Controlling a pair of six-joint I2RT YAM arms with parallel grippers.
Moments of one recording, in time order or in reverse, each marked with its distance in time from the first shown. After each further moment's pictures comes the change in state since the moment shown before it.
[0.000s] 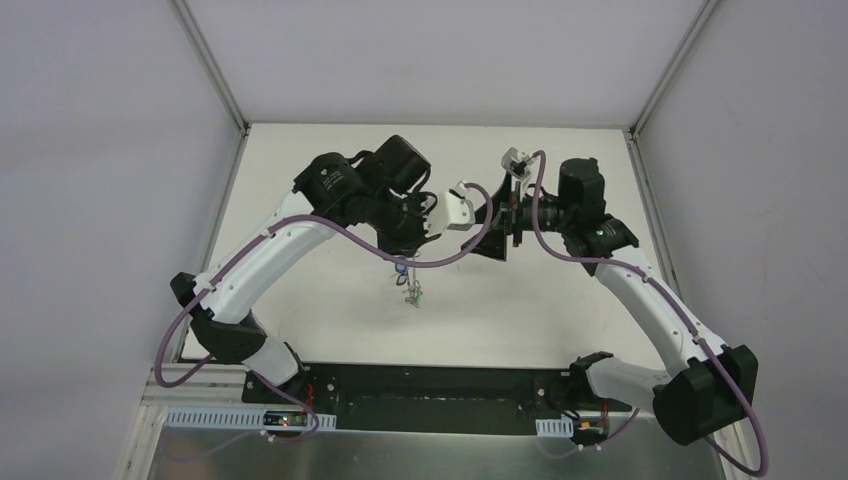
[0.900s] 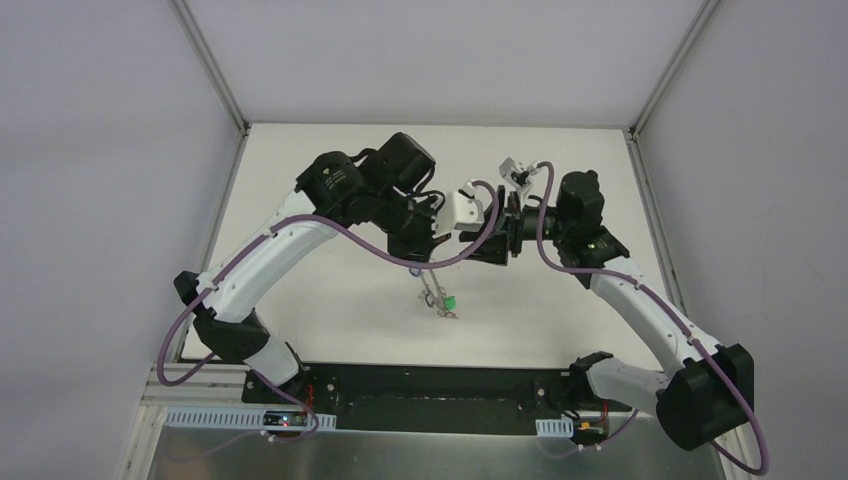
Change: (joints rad) left arm -0.027 0.017 0.047 -0.001 0.108 -0.006; right arm 0.019 -0.027 -0.132 0.308 -0.115 0.204
